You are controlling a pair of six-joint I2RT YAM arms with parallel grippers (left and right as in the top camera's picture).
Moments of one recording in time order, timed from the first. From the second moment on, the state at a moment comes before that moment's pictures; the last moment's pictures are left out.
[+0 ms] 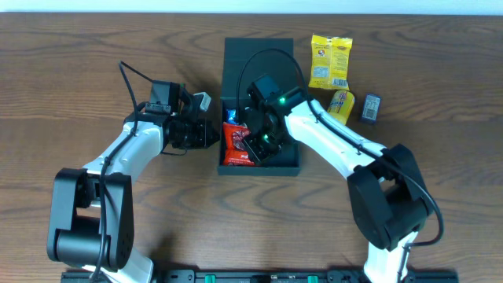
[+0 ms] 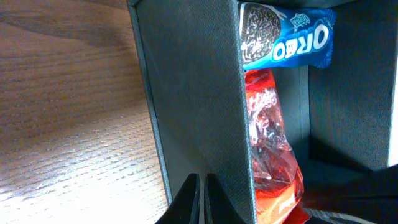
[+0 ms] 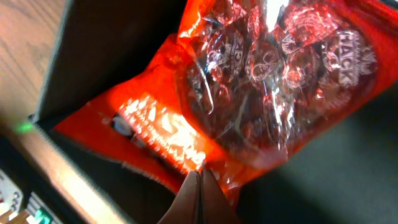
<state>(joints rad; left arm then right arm) -0.14 1.75 0.99 -0.45 0.63 -0.15 0.59 1.99 1.45 -0.92 -0.40 -0.01</state>
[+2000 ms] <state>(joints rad) -0.14 1.75 0.99 -0.45 0.63 -0.16 -0.22 2.45 1.85 -0.18 -0.64 0.23</state>
